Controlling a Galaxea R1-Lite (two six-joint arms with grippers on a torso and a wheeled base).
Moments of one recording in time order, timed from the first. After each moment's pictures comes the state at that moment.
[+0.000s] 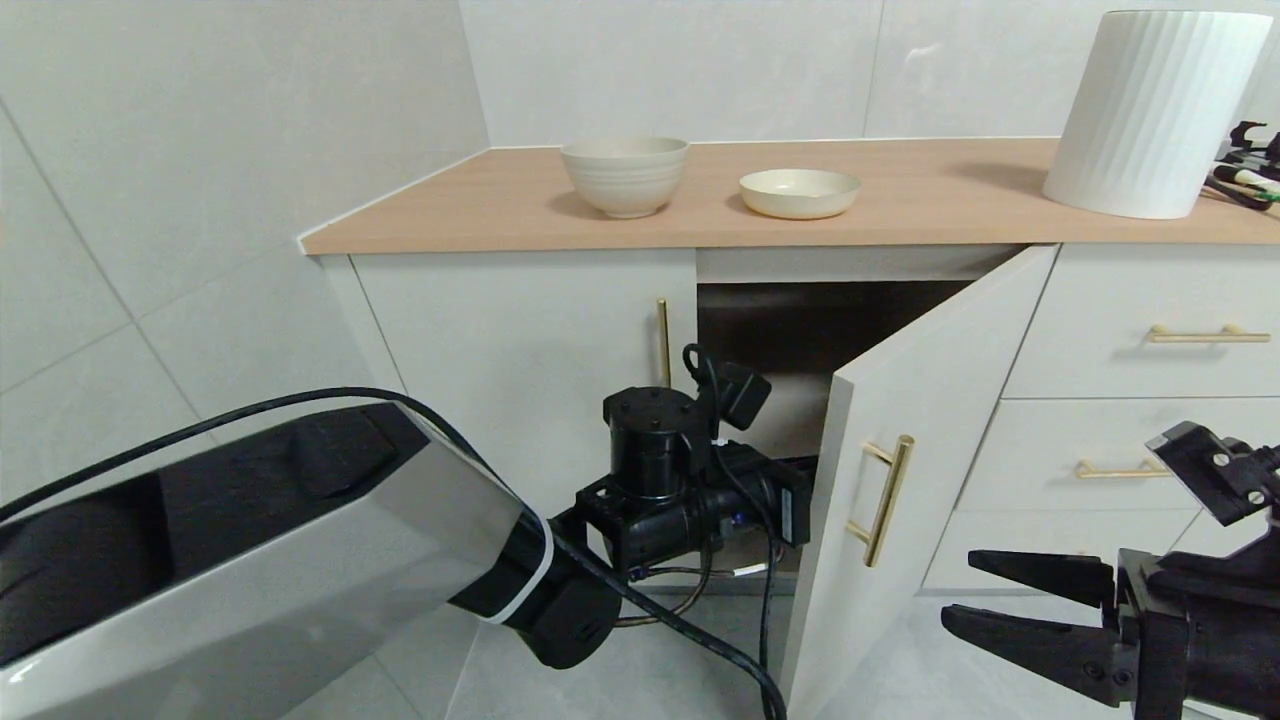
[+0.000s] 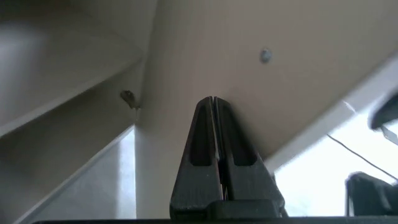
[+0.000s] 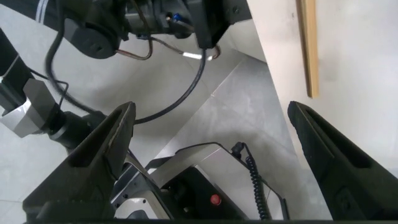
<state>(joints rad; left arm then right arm) -0.76 2.26 -1.10 -1.06 -0.36 -0.29 0.44 1.26 -0.31 -0.68 0.50 0.28</state>
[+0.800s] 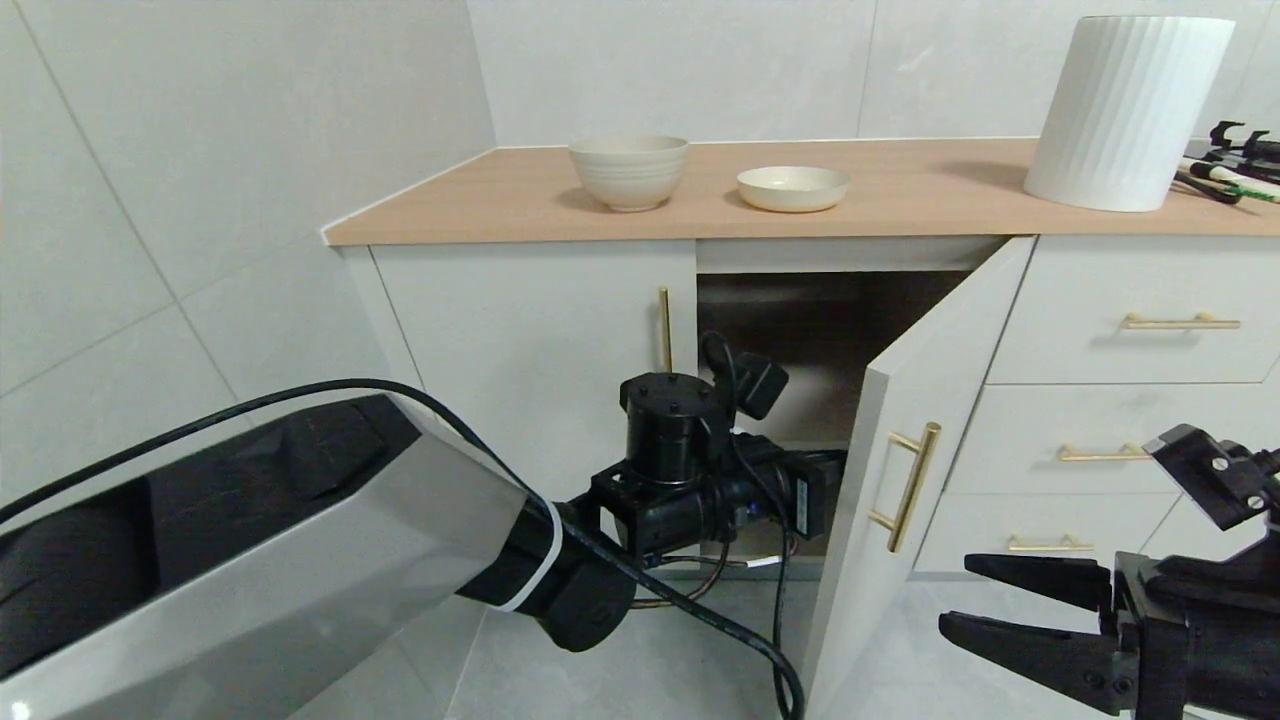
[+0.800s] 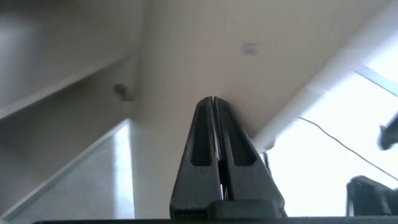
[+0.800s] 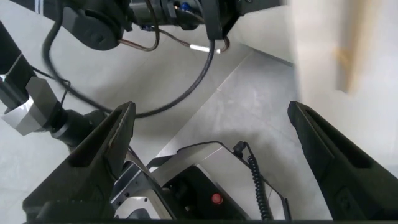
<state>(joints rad) -0.76 2.26 -1.18 -0.97 -0.36 -0.29 0.45 1.27 -0.31 -0.68 0.50 0.28</state>
